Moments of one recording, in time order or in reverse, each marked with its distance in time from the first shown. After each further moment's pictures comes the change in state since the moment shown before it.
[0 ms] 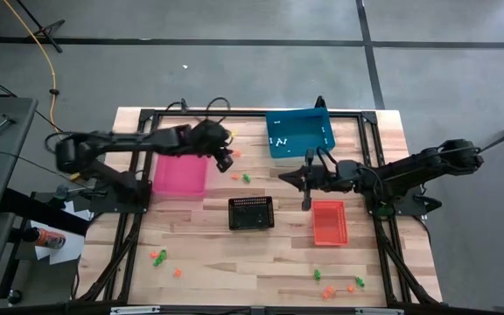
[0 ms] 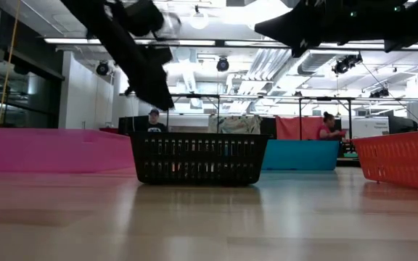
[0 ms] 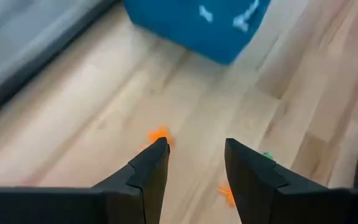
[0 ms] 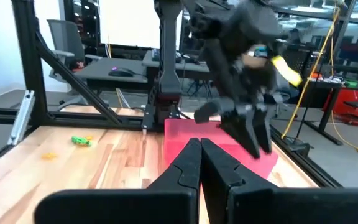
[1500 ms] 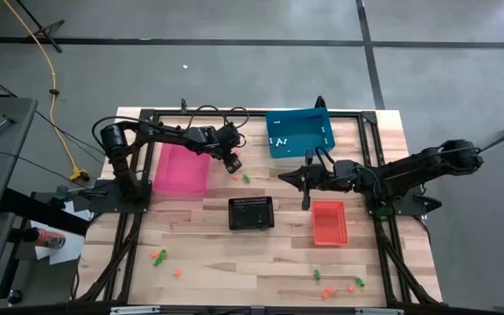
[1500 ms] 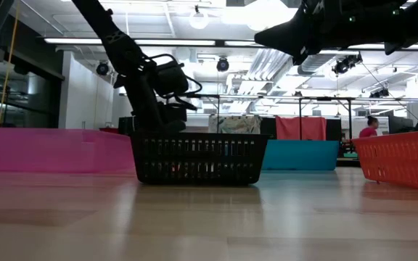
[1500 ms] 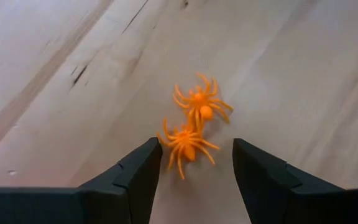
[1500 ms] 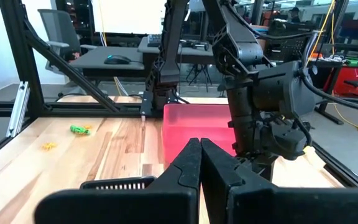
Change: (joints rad) left arm 0.094 0.426 0.084 0.041 0.049 0.027; right arm -0.007 0.000 0.000 -0.058 0.004 0.055
